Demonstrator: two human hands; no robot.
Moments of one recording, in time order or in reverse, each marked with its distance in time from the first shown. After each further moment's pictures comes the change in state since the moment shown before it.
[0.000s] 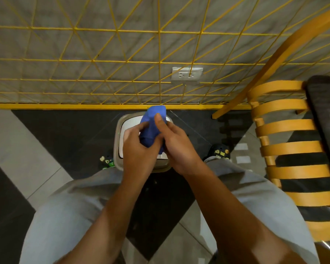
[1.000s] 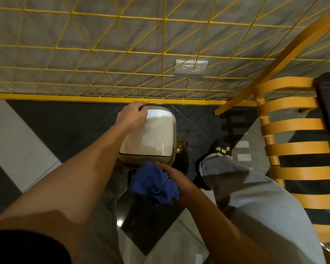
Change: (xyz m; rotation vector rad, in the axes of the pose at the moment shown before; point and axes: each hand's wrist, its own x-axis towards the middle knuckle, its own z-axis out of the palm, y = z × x) left_hand 0.128 -0.055 0.014 0.537 -0.403 -0.009; right_hand -0.017 0.090 -0.030 0.066 -0.048 0.690
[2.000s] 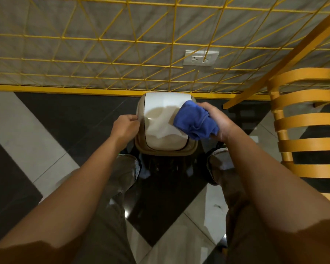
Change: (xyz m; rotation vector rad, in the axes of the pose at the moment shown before) left_hand -0.045 -0.036 -0.006 -0.451 -0.016 -0.332; right_hand 0.005 -0.133 -0.052 -0.094 0.190 -0.374
